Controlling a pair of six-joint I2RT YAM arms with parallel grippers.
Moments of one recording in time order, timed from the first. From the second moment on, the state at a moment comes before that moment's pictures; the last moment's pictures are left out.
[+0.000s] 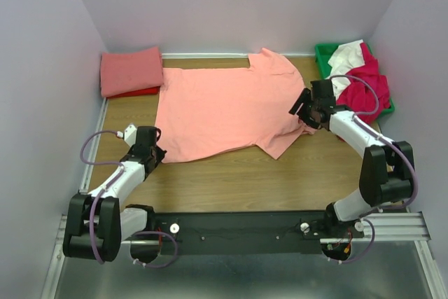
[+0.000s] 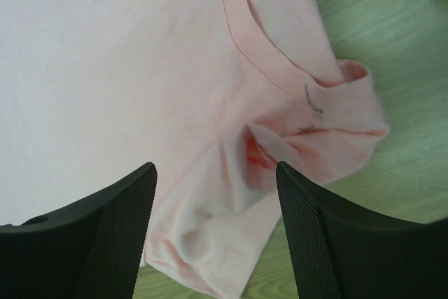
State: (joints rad) left arm -0.11 1.14 0.41 -0.16 -0.23 -0.87; right arm 0.17 1.56 1.01 -0.29 0.09 0.68
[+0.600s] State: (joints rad) left arm -0.11 1.05 0.41 -0.11 -0.21 -0.80; right arm 0.17 1.43 0.74 -0.30 0.04 0.67
